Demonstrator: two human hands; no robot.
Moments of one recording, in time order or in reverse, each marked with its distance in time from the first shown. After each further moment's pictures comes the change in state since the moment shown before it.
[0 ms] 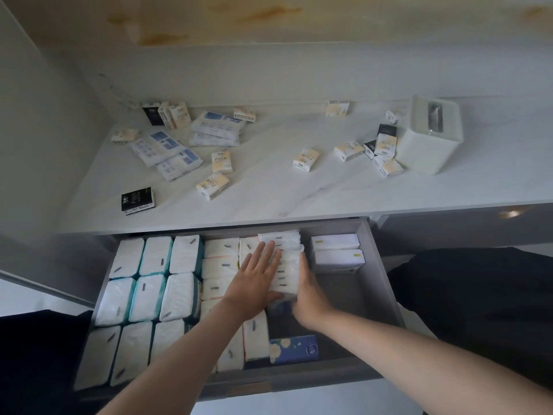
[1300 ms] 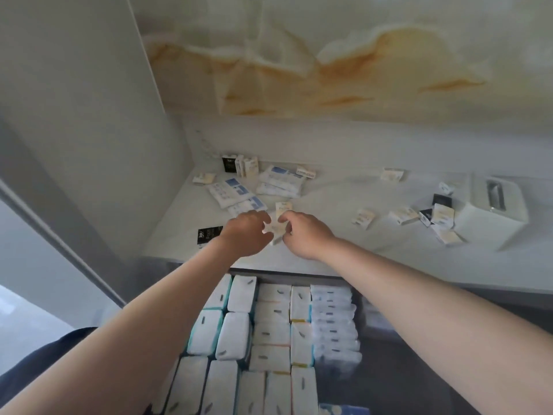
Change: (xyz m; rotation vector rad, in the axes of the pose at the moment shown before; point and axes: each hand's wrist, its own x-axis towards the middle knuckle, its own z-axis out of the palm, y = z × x) left_hand 0.002 -0.151 -0.182 -0.280 0.254 -0.381; right_hand 0.097 -0.243 -0.075 -0.439 0.066 -0.381
